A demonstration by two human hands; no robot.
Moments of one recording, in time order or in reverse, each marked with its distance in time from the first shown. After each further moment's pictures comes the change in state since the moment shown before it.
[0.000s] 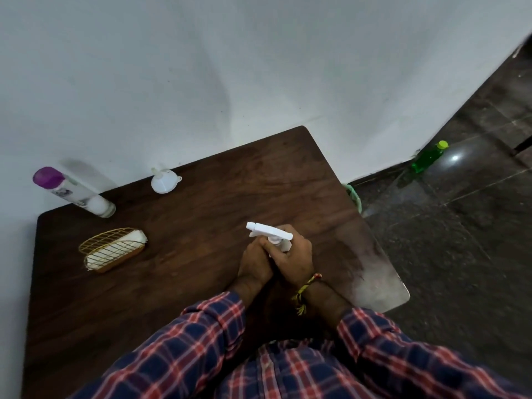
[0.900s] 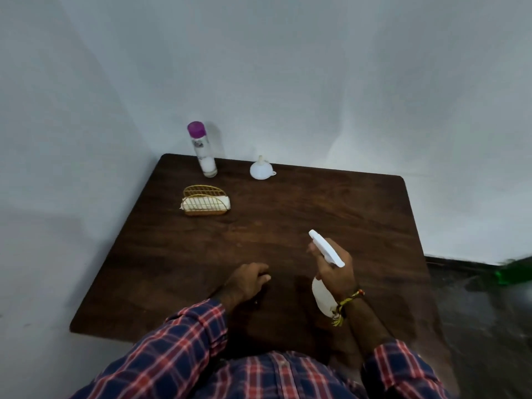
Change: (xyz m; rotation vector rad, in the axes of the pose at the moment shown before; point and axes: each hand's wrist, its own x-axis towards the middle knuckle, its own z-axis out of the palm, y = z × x) left_hand -0.088 -0.140 -0.050 -0.012 -0.023 -0.300; right_hand -0.005 -0.039 0.029 0.100 -0.362 -0.162
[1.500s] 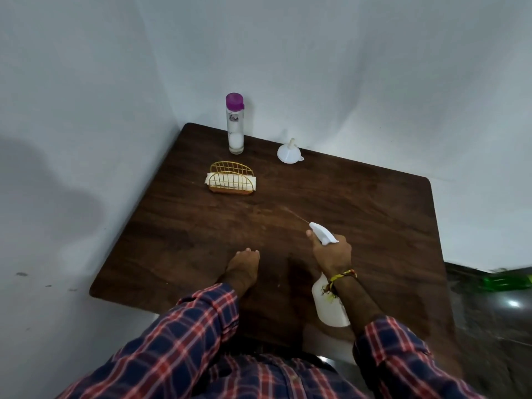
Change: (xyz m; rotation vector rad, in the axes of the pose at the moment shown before) left_hand -0.005 -0.063 -0.007 0.330 -0.033 -0.097; right_hand 0.004 -0.042 0.082 -0.367 0.090 0.558
